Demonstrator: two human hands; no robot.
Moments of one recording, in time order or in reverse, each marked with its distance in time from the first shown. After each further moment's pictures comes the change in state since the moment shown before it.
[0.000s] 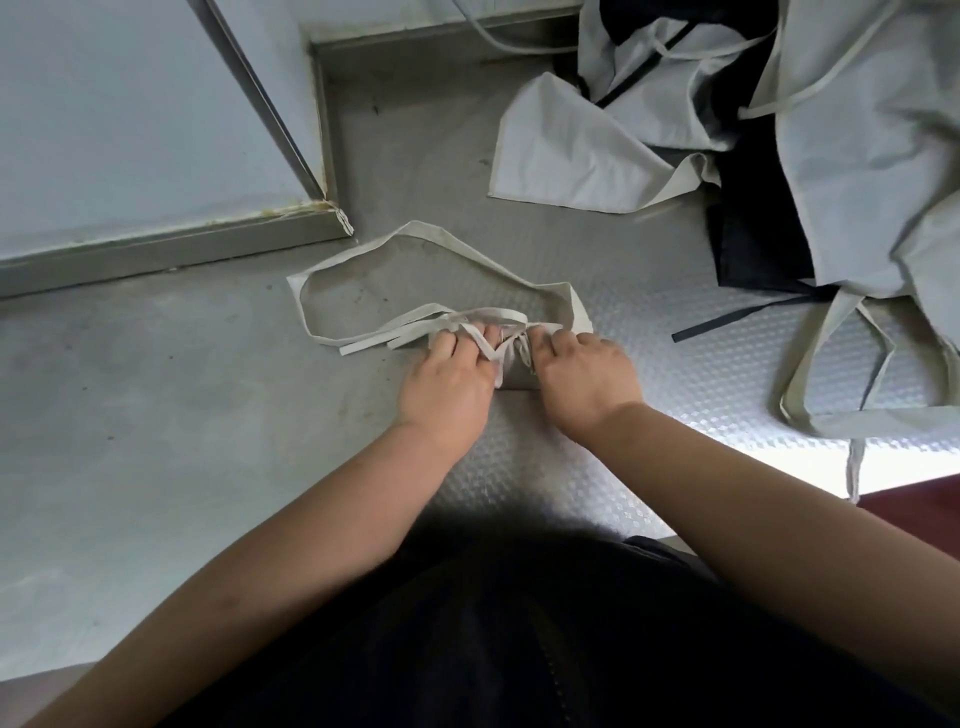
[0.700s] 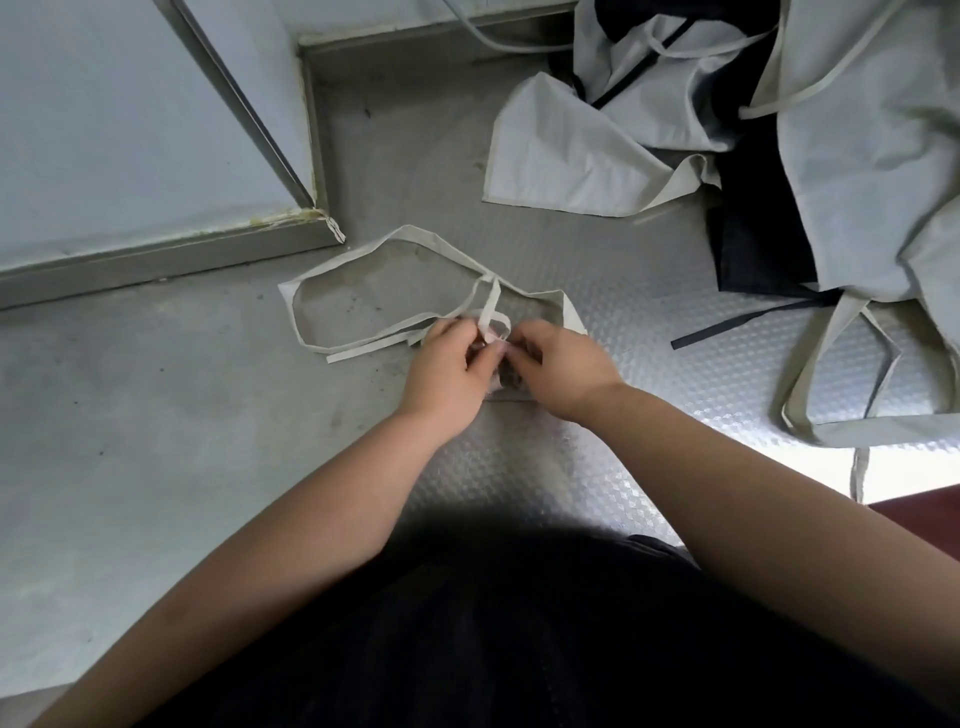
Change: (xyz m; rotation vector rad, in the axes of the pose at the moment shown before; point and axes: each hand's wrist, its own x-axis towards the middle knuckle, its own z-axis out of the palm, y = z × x) left_hand 0.024 0.001 -0.005 -0.963 0.124 -0.341; right_hand 0.022 0.005 -0.007 0.735 -0.033 0.158
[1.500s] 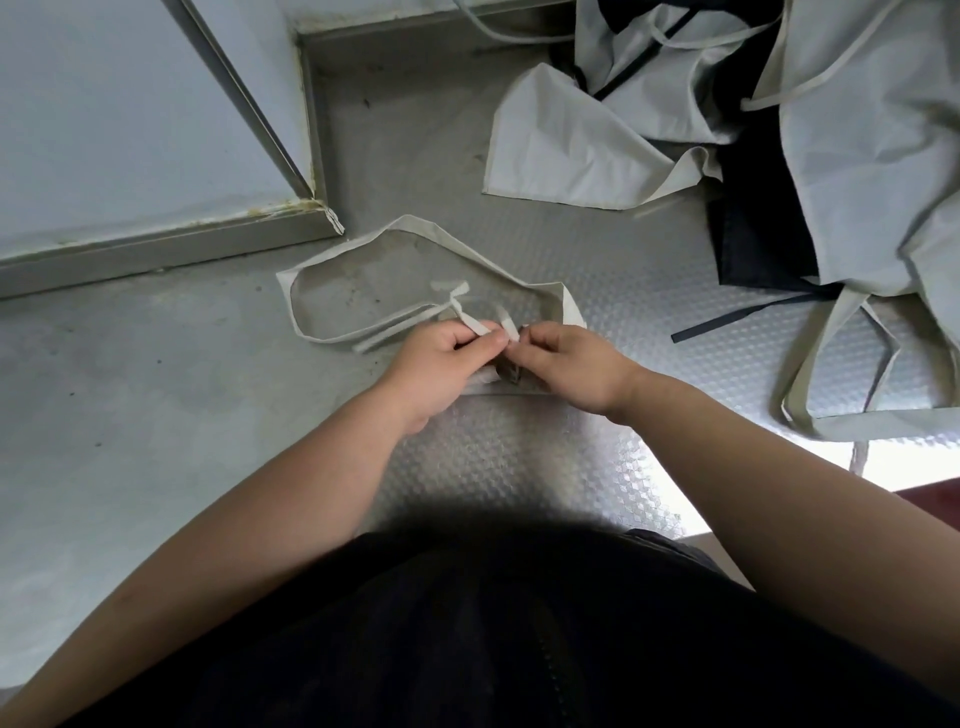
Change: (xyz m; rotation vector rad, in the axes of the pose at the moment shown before) left_hand 0.002 -0.004 -0.012 -0.579 -0.226 -0.147; right_hand -0.009 0.003 -0.014 0.458 -0.200 0.009
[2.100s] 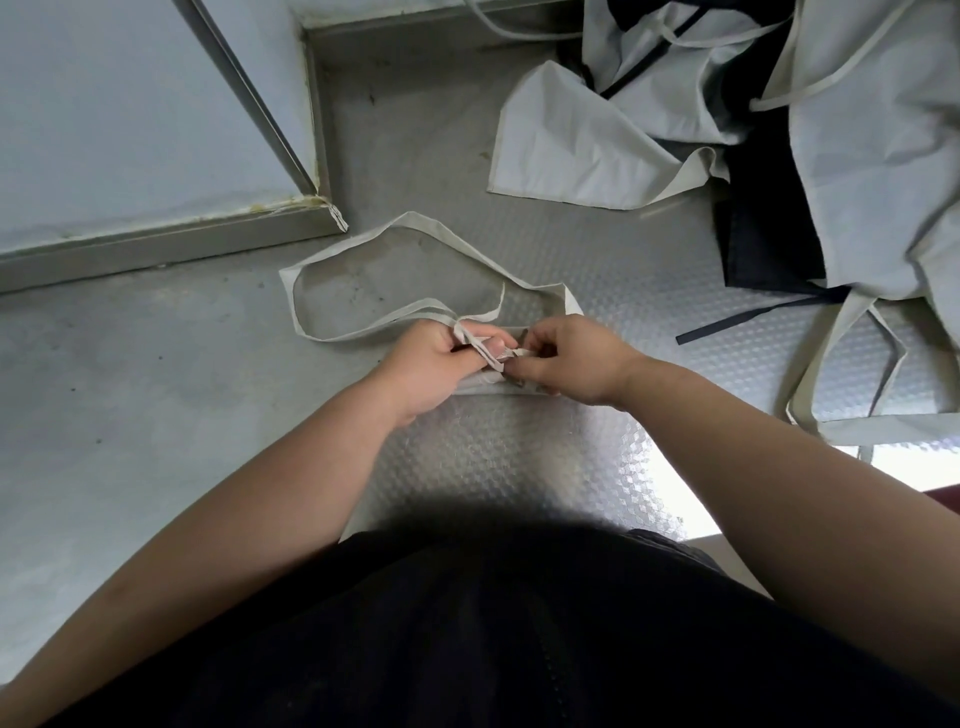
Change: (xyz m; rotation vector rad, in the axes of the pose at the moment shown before) left_hand -0.002 0.005 -0.010 0.103 -0.117 0.038; right_hand 0.010 -0.002 -0.005 -0.294 -0.005 0.005
